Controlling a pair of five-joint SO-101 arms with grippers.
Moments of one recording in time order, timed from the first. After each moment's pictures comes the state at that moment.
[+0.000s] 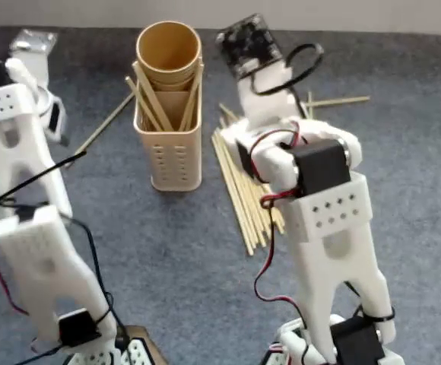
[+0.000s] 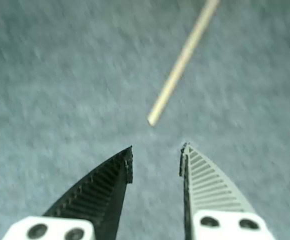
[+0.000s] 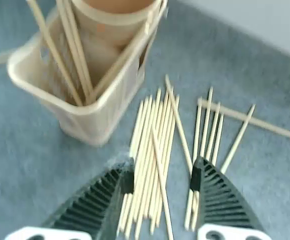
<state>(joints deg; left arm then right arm) -26.0 39.4 -56.6 101.2 -18.1 -25.1 -18.8 -12.4 83.7 12.4</state>
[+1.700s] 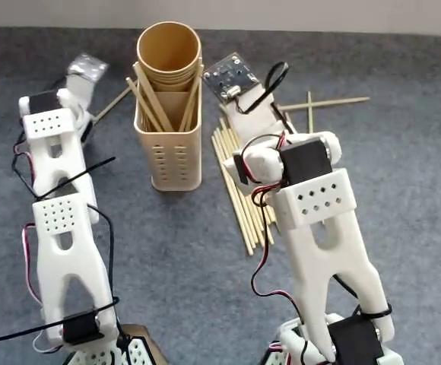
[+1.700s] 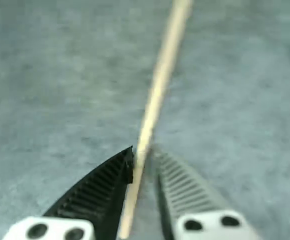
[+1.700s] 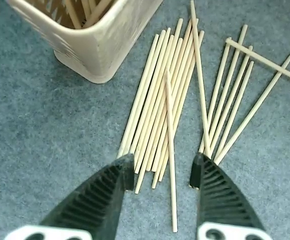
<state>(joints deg) -23.2 79.7 -83.1 89.8 -33.6 -25.1 -18.7 -1.5 85.4 16.7</state>
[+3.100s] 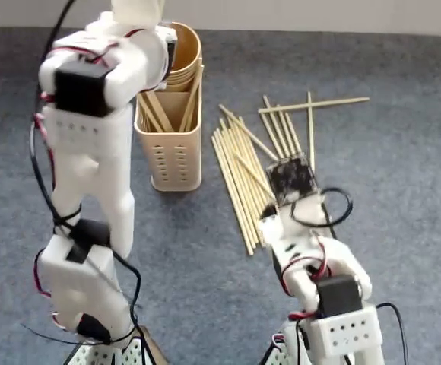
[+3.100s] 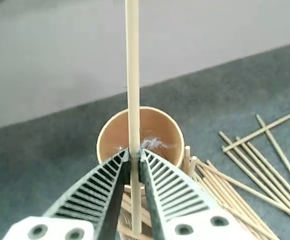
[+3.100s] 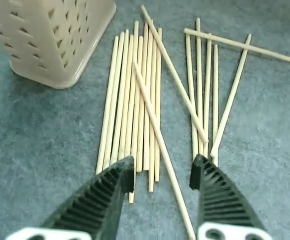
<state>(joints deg) 6.5 18.6 -68.4 90.7 -0.2 -17.5 -76.0 64.5 57.2 12.0</state>
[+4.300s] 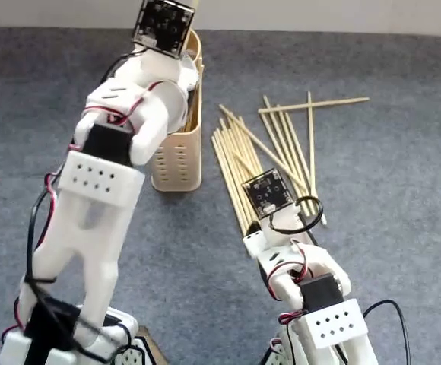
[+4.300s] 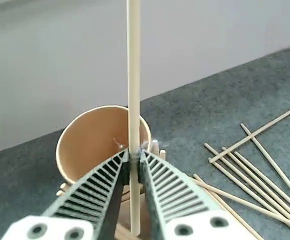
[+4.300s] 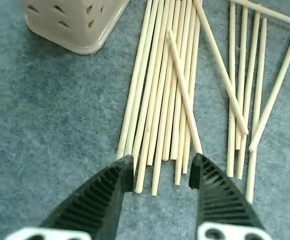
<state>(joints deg) 11.4 -17.5 3.7 45.7 -2.3 -22.9 -74.1 75.3 49.9 12.0</state>
